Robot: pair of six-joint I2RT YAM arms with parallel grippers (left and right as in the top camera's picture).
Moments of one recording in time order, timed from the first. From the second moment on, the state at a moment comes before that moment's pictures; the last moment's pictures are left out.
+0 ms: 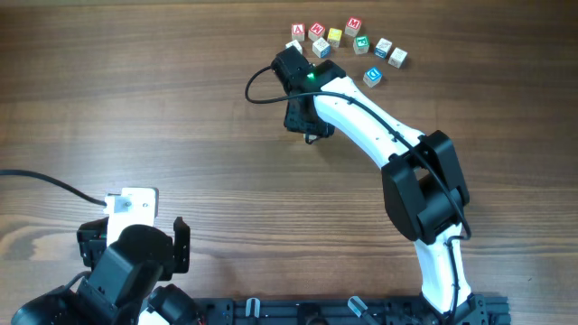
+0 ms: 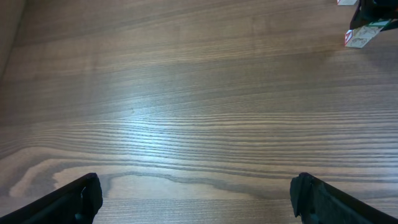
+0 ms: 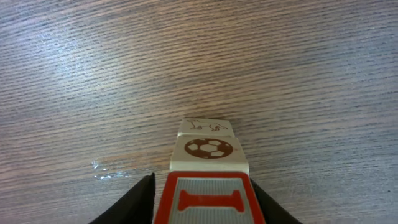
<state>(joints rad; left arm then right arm) -0.67 0.64 1.17 -1.50 -0.54 -0.43 0.59 2.21 1.81 -1.02 0.11 0.76</state>
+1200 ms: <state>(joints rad) -0.67 0.64 1.17 -1.50 -0.54 -0.43 0.59 2.21 1.80 -1.01 0.11 0.79</state>
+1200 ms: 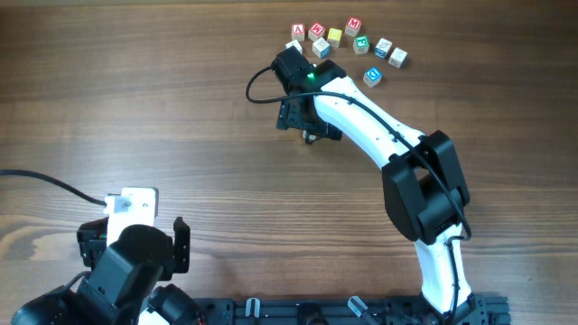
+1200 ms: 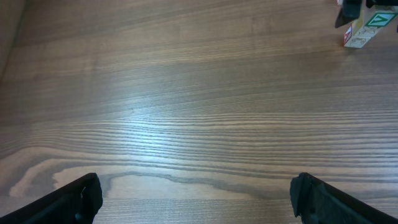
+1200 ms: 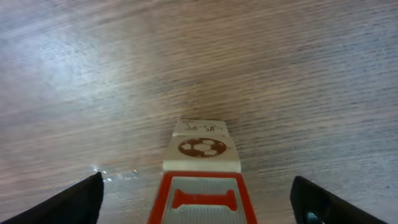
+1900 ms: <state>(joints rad) -0.67 0.64 1.17 -1.50 -0.54 -0.43 0.59 2.21 1.77 -0.96 0.11 0.81</state>
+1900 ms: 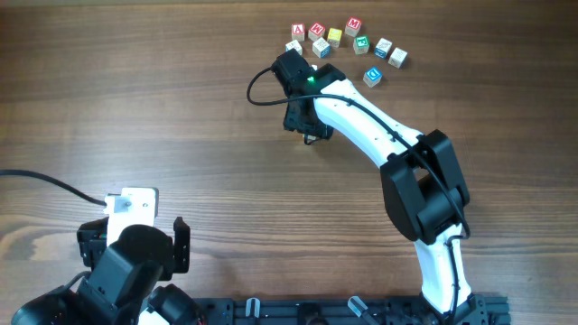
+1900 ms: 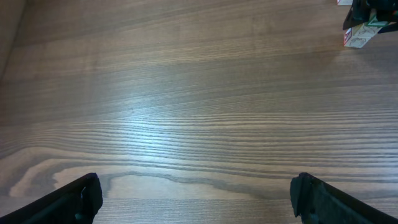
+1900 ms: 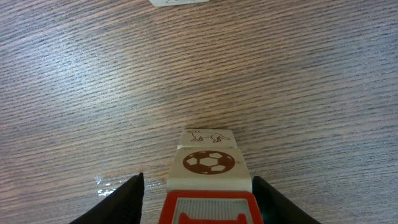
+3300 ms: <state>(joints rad) -0.67 0.64 1.17 -1.50 -0.54 -0.43 0.59 2.24 1.77 -0.96 0.11 0.62</state>
